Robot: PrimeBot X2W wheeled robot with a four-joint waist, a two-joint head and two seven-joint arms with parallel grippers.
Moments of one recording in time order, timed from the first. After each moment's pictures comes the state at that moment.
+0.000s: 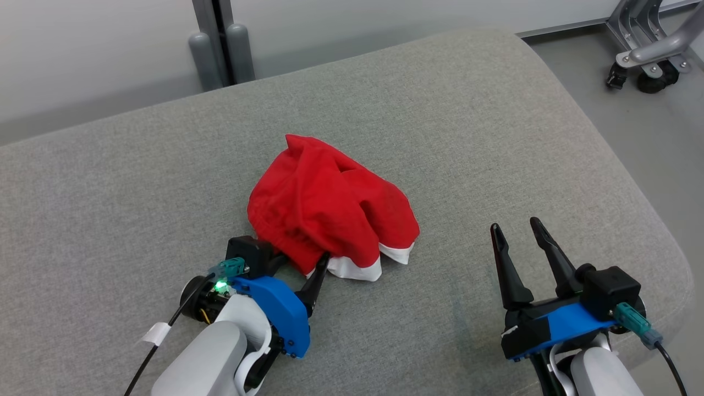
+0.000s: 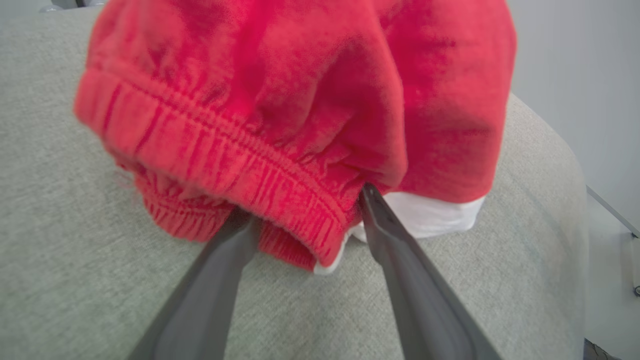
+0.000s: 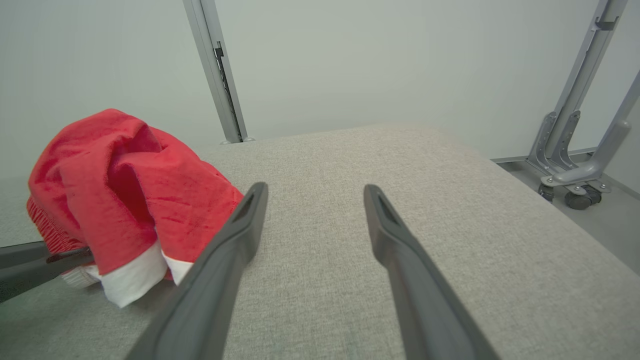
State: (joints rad) left arm -0.46 0.19 -0.68 0.60 -0.64 -0.13 0.01; right arm -0.20 -0.05 0.10 0.30 0.19 0.13 -0.26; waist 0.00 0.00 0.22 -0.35
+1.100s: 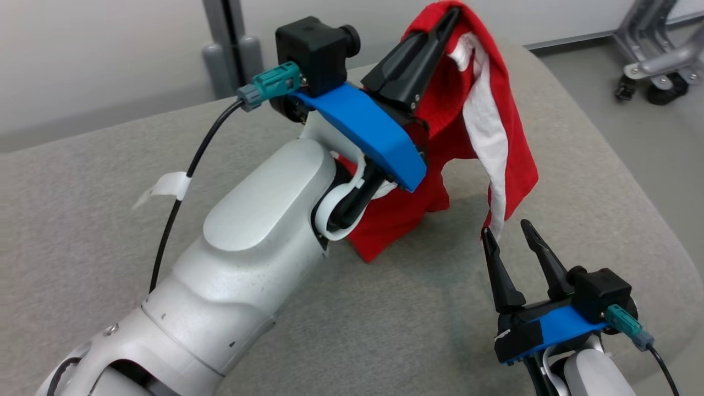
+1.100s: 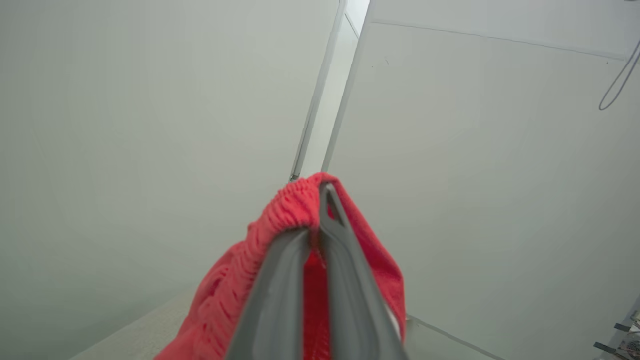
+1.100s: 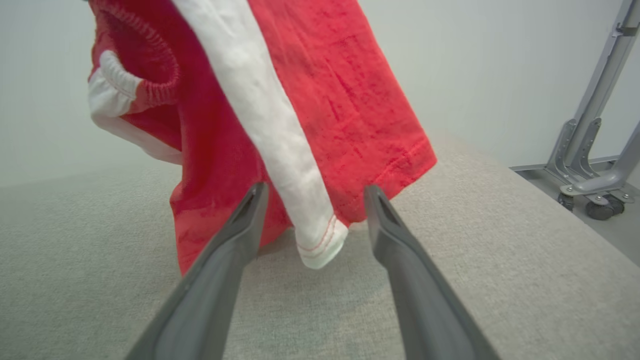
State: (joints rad) left arm -1.01 0.05 -0.85 0.50 -0.96 -0.13 -0.19; right arm -0.20 -0.05 0.13 0.30 0.19 0.13 -0.26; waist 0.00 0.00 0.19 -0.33
